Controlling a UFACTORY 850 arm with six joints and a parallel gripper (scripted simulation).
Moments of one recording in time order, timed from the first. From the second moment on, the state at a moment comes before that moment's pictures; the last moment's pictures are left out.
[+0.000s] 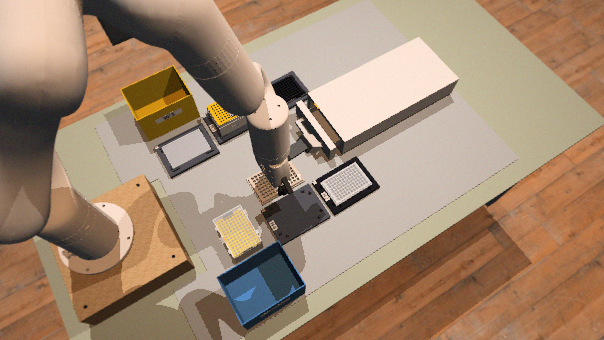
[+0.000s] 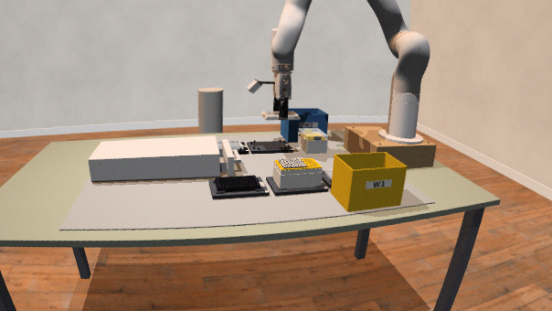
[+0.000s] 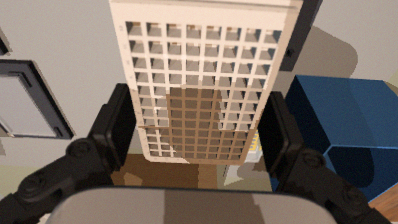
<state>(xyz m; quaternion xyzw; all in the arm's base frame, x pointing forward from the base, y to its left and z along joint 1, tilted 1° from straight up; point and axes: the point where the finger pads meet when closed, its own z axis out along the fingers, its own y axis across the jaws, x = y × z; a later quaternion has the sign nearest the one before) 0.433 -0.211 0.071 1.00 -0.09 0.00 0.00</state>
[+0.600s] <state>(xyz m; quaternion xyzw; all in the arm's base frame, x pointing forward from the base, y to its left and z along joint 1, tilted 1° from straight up) 0.428 -0.170 0.070 1.00 -0.09 0.00 0.00</state>
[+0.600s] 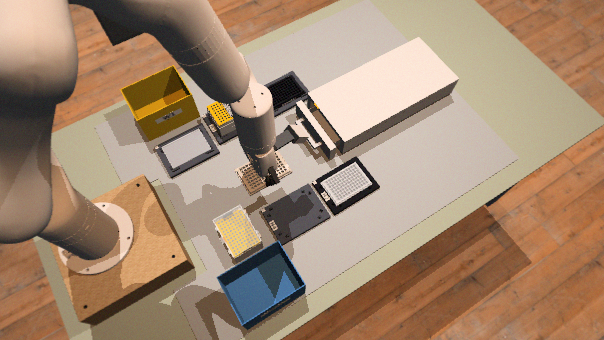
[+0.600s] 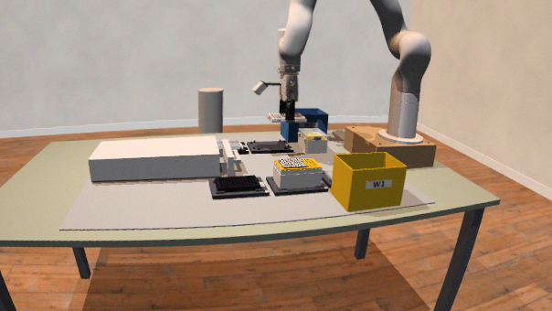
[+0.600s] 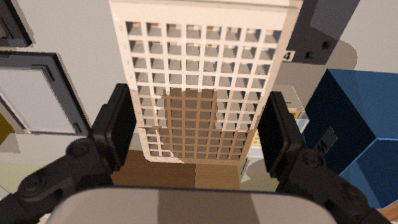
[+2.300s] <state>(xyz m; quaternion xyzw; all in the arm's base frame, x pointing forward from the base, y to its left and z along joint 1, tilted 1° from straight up) 0.411 -0.051 0.070 1.00 -0.09 0.00 0.00</state>
